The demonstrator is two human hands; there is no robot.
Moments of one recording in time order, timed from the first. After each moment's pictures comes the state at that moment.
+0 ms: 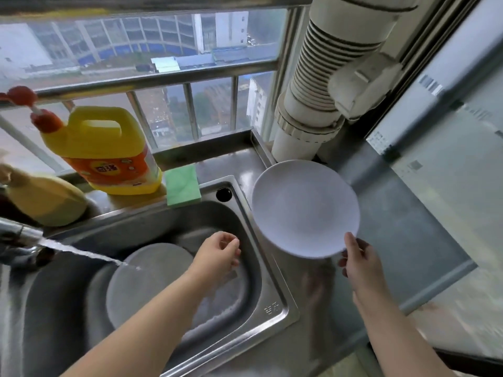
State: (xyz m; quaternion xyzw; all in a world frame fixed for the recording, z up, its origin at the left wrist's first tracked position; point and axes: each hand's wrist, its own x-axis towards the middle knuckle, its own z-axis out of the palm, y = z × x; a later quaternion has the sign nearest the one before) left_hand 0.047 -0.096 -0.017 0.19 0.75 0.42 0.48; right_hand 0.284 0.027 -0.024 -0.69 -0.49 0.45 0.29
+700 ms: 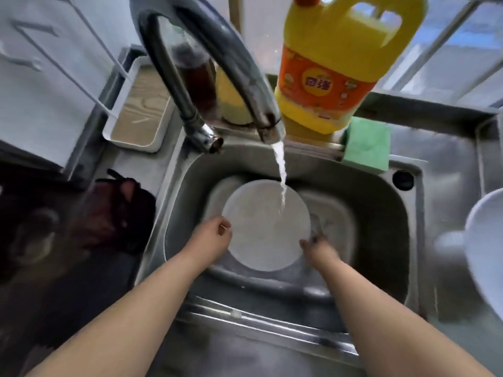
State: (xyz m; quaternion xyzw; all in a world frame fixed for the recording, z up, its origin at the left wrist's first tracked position) left_hand -0.059 -0.311 -0.117 0.03 0.89 0.31 0.33; right_hand 0.044 -0.092 -0.169 -0.46 -0.75 0.37 -0.30
